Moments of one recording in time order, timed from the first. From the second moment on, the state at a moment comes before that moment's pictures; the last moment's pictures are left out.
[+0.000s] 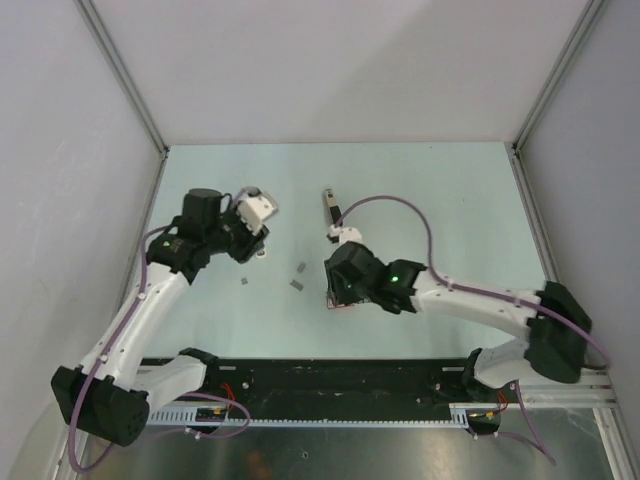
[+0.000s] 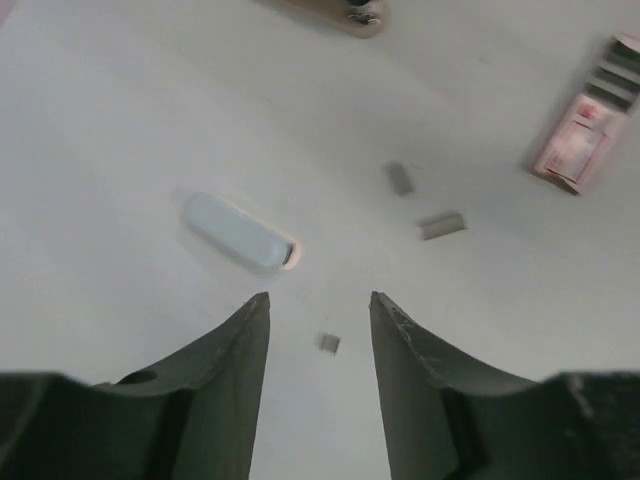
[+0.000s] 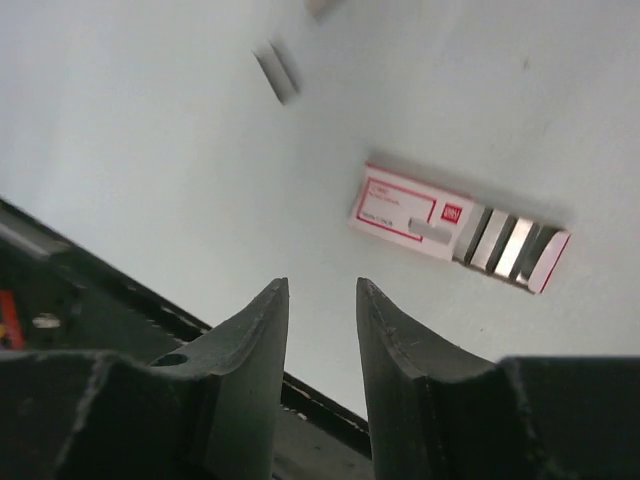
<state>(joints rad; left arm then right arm) -0.26 1.05 1.04 -0.67 0.32 0.50 1.08 1.48 1.03 -0.45 0.22 0.64</state>
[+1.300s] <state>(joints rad) -0.66 1.71 1.05 -0.75 0.35 1.32 0.65 1.10 0.78 -0.18 -0.05 0.56</state>
